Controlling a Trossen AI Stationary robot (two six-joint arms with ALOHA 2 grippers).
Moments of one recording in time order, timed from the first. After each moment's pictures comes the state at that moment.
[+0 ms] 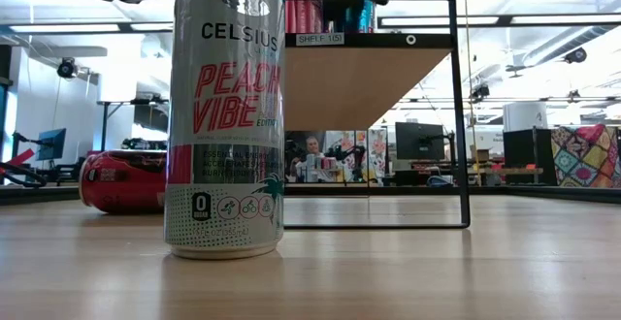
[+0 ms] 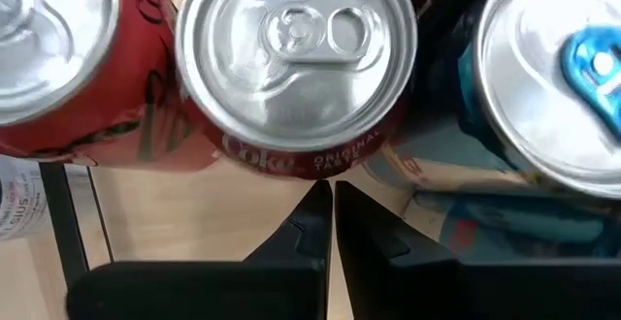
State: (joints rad) left arm -0.31 0.59 0.53 -0.11 -0.49 0.35; right arm 0.09 1.87 1.97 -1.17 0.16 0.35
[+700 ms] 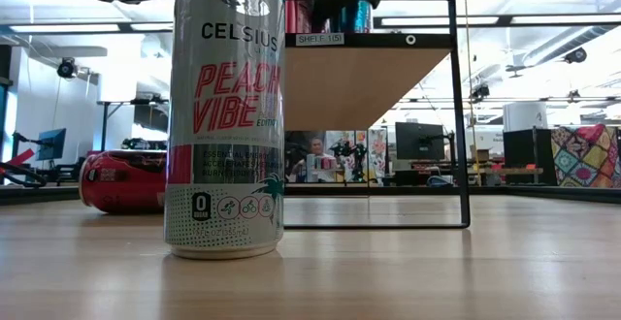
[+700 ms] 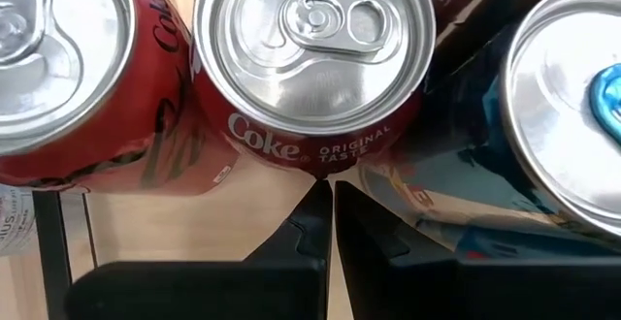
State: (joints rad) left arm -0.31 0.59 0.53 -0.12 -0.49 0.35; right arm 0.09 1.87 1.91 -1.07 0.17 0.29
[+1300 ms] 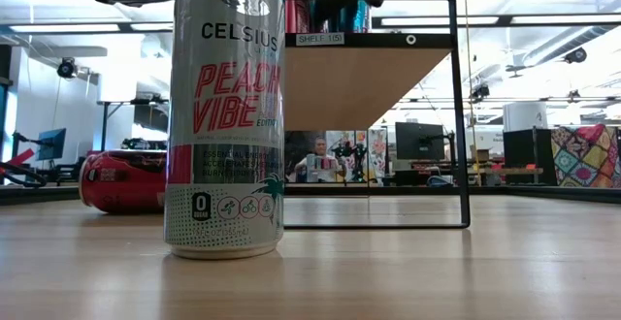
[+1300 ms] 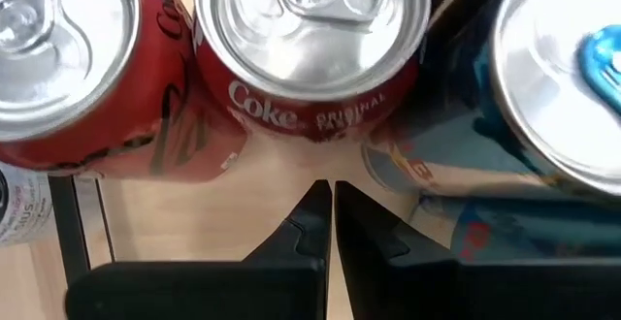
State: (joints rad) left arm -0.31 0.61 0.53 -0.11 -0.49 0.33; right arm 0.09 1.87 1.95 -1.12 0.15 0.32
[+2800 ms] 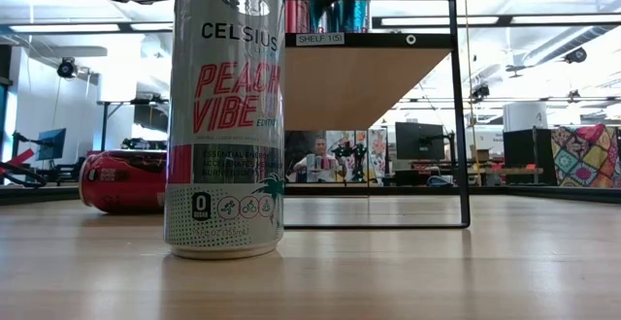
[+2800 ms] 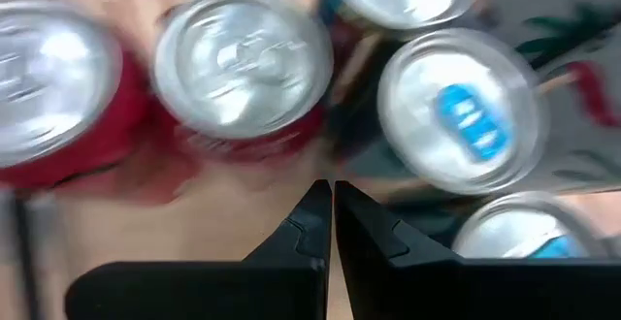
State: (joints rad) left arm -0.31 0.72 0.52 0.02 -0.49 0.36; right arm 0.09 1.83 1.98 -1.13 0.30 0.27
